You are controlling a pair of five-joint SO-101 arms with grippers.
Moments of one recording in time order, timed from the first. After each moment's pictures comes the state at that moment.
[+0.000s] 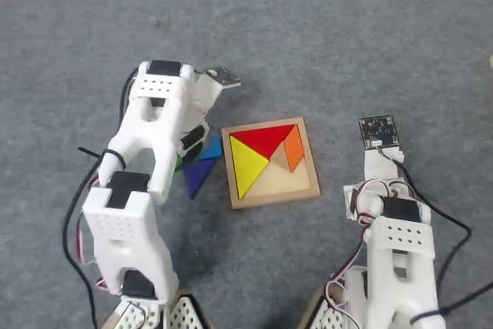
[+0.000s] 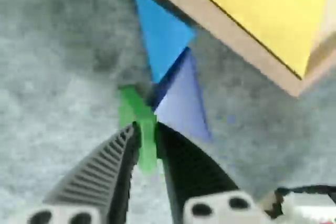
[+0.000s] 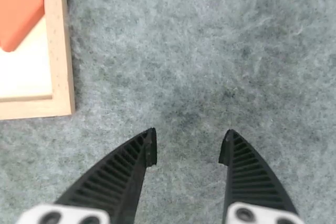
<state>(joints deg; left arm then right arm) -0.4 27.6 -3.0 93.6 -32.9 4.2 -49.8 72.4 51.0 13.6</state>
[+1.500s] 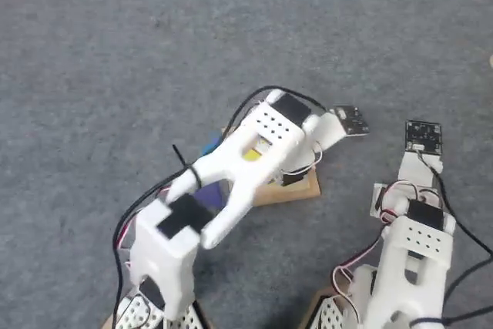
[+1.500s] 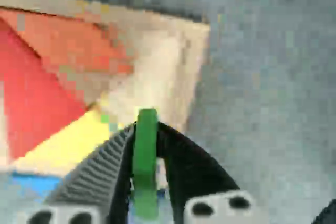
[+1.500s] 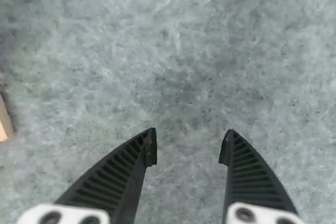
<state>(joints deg) 34.5 24.1 -7.2 90.0 -22.5 17.9 -49.8 71.4 51.0 11.5</state>
